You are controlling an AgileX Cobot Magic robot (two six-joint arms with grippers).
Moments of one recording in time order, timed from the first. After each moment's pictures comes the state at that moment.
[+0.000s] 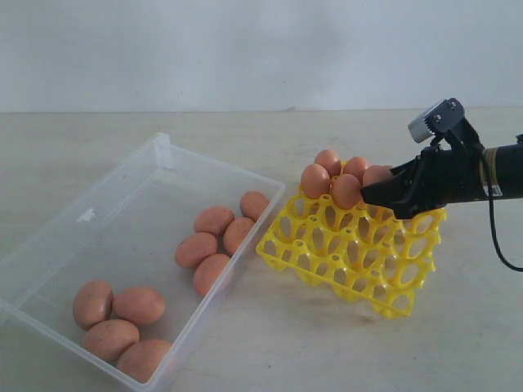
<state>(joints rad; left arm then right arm) 0.02 0.00 0.00 0.32 0.28 -0.17 -0.06 1.97 -0.94 -1.48 -0.79 0.89</state>
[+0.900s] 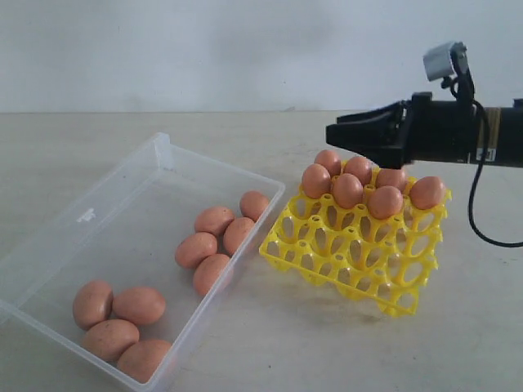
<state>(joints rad) 0.02 0.00 0.00 0.32 0.28 -0.17 0.01 1.86 -0.94 -1.35 -1.15 0.95</state>
